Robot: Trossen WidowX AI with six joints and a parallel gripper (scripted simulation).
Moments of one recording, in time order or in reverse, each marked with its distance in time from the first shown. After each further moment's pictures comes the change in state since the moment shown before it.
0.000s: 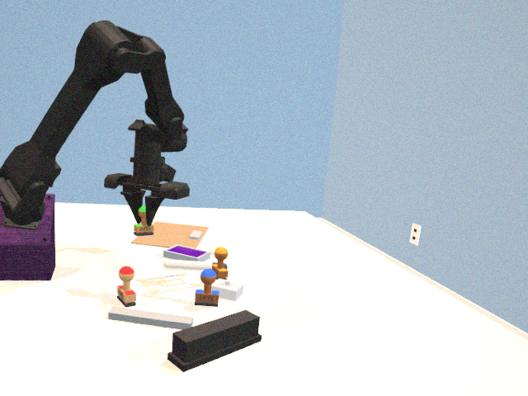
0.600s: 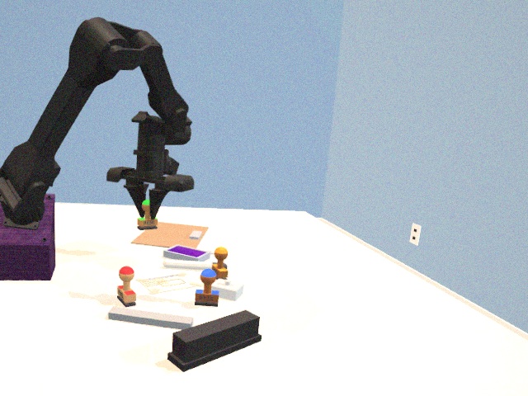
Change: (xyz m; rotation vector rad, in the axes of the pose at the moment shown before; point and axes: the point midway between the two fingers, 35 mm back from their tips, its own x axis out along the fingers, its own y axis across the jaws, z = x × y) arm -0.017 -0.013 -0.007 -0.017 0.000 -0.006
